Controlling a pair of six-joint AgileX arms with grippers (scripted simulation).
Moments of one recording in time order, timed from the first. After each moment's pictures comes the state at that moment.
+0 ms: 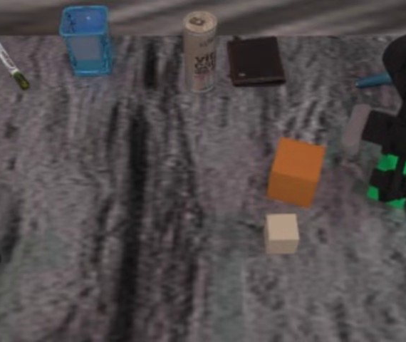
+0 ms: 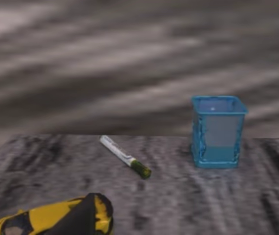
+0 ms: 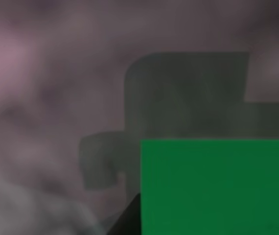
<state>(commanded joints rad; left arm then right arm) 0.02 0.00 0.00 0.00 0.00 0.00 0.12 2.28 1.55 -0.84 0.00 -1.00</state>
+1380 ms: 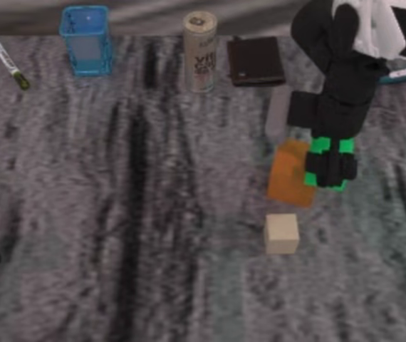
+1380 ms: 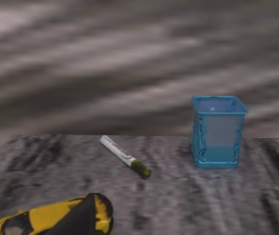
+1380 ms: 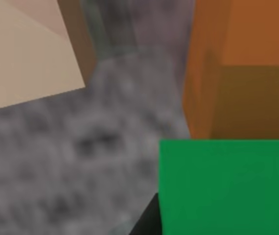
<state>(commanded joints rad) 0.02 0.00 0.00 0.00 0.00 0.00 0.41 2.18 1.75 -1.14 0.00 -0.92</state>
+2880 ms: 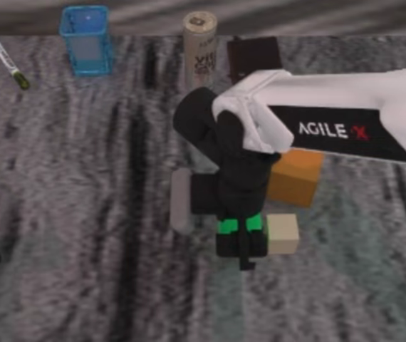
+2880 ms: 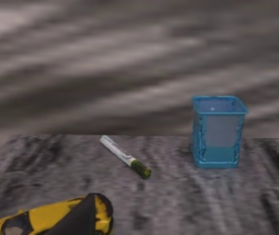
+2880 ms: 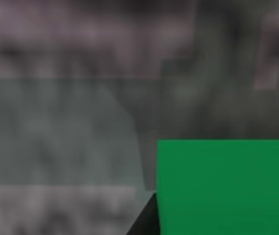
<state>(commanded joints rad) 0.02 0.00 0.00 0.00 0.00 0.00 0.74 2.25 1.62 -0.94 0.00 -0.82</state>
